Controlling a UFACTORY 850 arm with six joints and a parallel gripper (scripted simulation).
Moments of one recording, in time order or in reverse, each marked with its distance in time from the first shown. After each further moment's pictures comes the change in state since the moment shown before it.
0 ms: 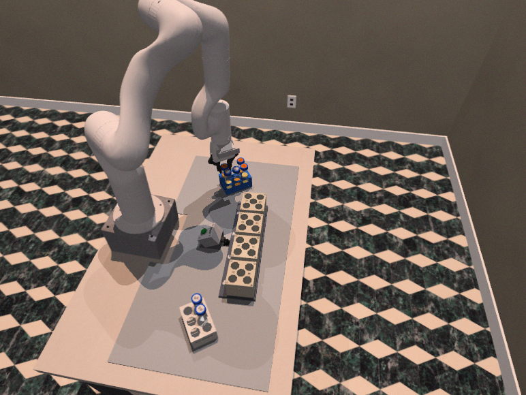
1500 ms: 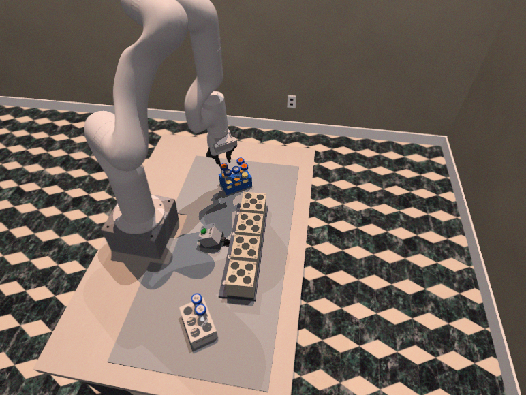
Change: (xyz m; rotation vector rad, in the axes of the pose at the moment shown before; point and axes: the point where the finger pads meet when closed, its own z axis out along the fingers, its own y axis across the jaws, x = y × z) arm 0.000 0.001 -0.043 0.059 -0.018 0.002
